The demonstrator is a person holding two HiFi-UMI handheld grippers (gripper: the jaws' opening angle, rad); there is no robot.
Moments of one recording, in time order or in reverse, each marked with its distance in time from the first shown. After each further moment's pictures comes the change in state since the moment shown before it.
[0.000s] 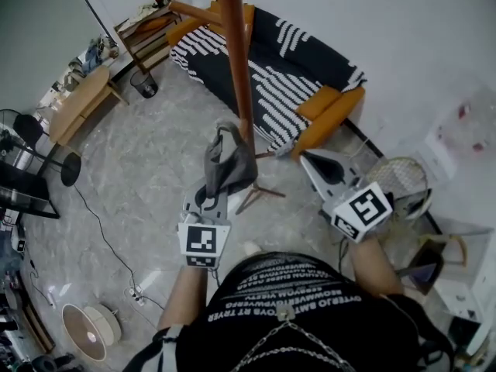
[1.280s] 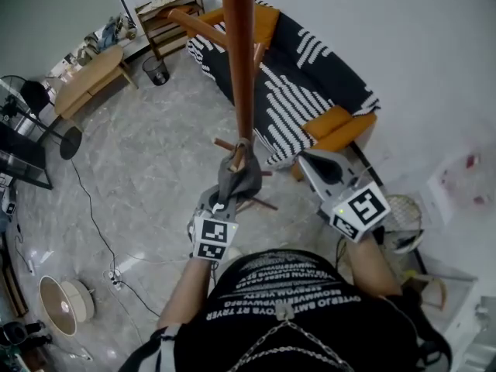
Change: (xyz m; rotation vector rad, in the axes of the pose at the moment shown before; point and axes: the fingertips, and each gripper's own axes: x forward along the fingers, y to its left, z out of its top) left arm 0.102 -0.030 -0.068 -0.099 0.187 0.026; right arm 0.051 -0.078 0.000 -0.016 0.010 0.174
